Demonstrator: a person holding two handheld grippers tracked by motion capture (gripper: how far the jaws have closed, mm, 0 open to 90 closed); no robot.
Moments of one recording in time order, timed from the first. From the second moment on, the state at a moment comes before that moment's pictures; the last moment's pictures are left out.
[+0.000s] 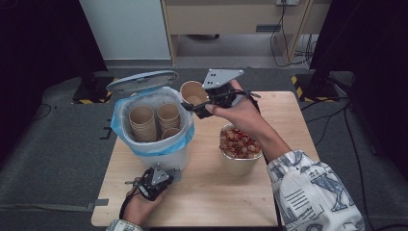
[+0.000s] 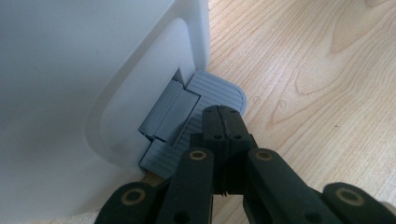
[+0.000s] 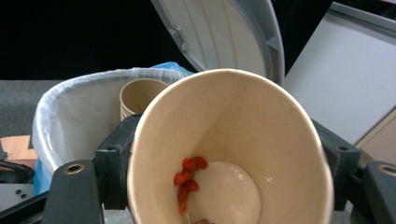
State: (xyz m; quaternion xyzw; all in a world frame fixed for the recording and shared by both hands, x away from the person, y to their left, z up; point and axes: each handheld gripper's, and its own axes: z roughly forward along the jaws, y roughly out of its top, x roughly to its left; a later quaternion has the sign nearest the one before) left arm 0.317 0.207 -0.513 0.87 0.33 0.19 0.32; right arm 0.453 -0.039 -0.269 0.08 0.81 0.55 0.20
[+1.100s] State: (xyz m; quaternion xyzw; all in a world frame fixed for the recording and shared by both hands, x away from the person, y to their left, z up) left arm 0.317 0.208 -0.513 0.87 0.33 0.19 0.32; right arm 0.451 0.011 -0.271 0.06 0.82 0.55 0.14
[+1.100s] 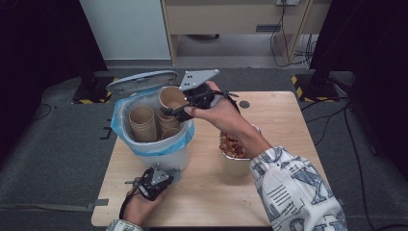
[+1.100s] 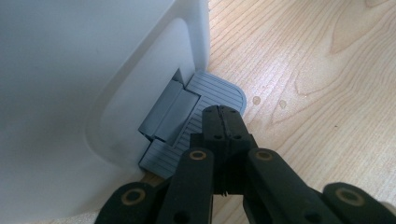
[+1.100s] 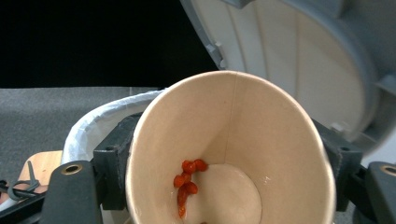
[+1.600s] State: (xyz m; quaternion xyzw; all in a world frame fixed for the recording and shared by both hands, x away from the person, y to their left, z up) left arm 0.317 0.208 -0.513 0.86 0.33 0.19 0.32; right arm 0.449 0.031 -0.283 0.05 0.83 0.54 0.12
